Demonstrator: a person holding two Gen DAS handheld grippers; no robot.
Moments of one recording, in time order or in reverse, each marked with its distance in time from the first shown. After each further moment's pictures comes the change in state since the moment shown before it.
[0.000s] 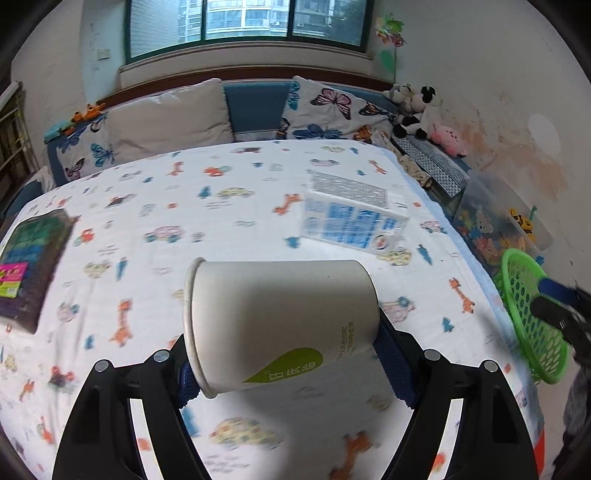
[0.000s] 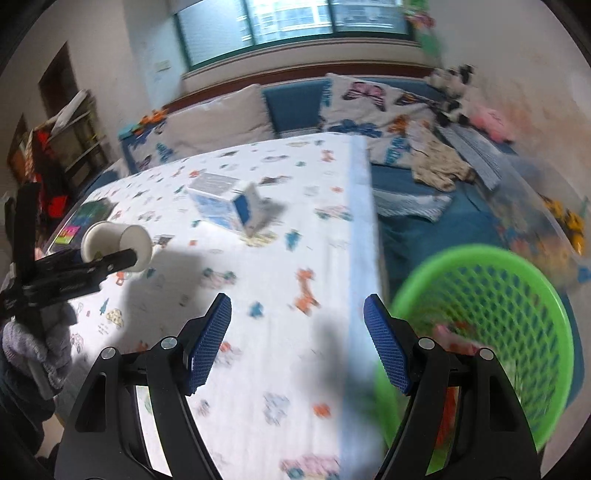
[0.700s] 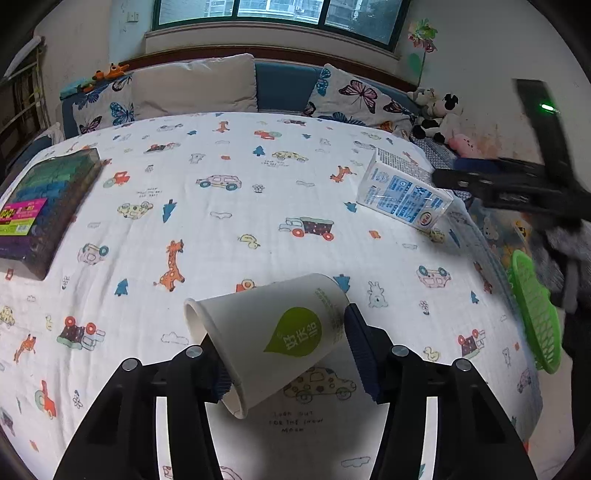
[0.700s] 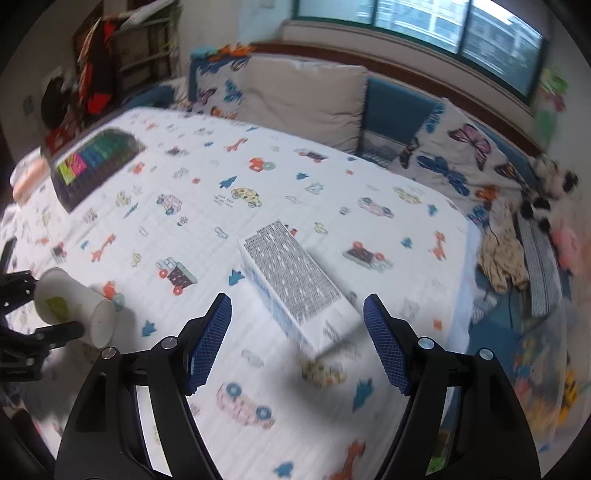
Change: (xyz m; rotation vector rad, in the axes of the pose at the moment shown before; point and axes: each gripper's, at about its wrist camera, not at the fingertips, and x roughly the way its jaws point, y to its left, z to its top) left arm -0.008 0.065 -0.036 -0.111 0.057 -0.038; right arm 0.135 0.095 0.113 -0.452 0.137 0.063
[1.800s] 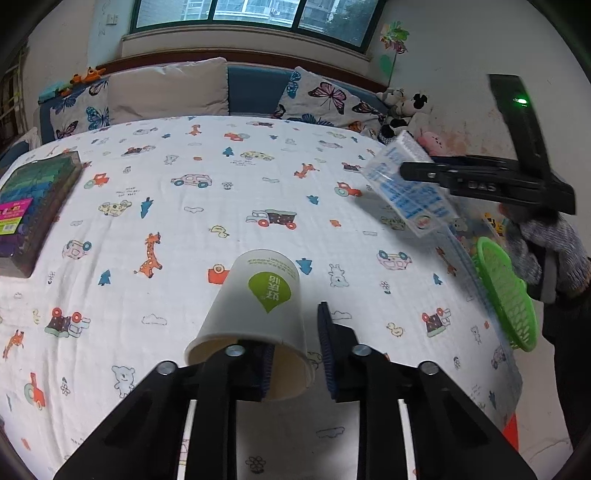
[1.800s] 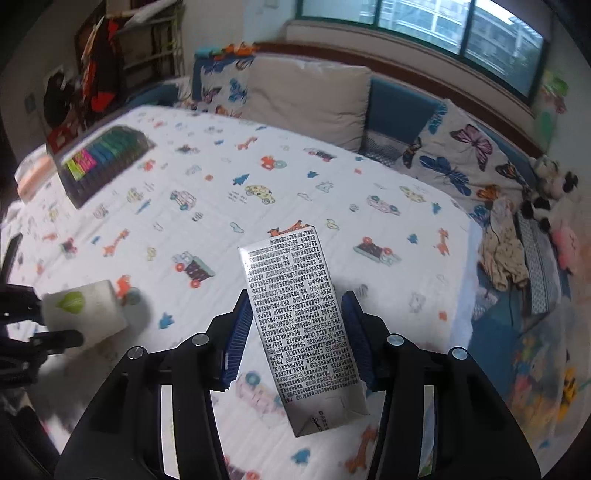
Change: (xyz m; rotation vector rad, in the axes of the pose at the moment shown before) left arm -0.021 -0.008 -0.014 0.039 -0.011 -0.112; right arm -0.039 0.012 -0.019 0.062 -0.037 -0.001
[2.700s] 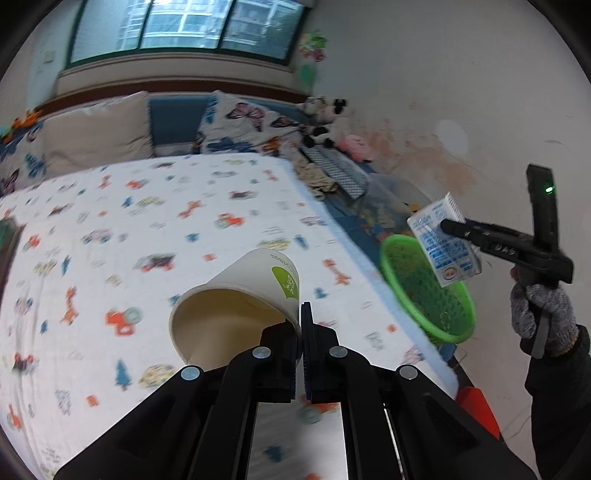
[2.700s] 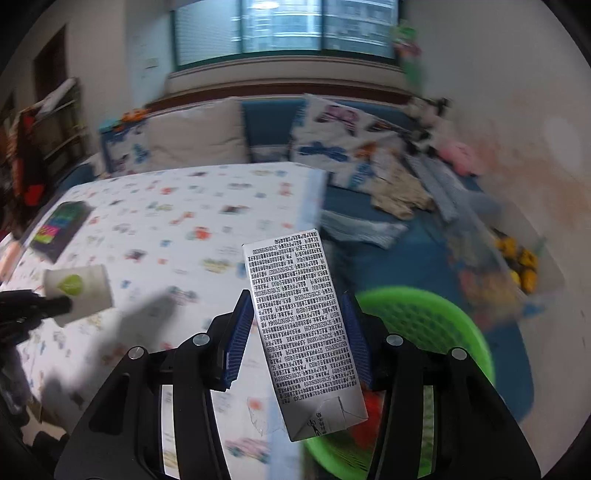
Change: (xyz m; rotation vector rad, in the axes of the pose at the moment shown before) left arm -0.033 -0.105 0.012 0.167 -0.062 -0.222; right arm -0.159 -0.088 -0.145 0.393 -0.087 -0.275
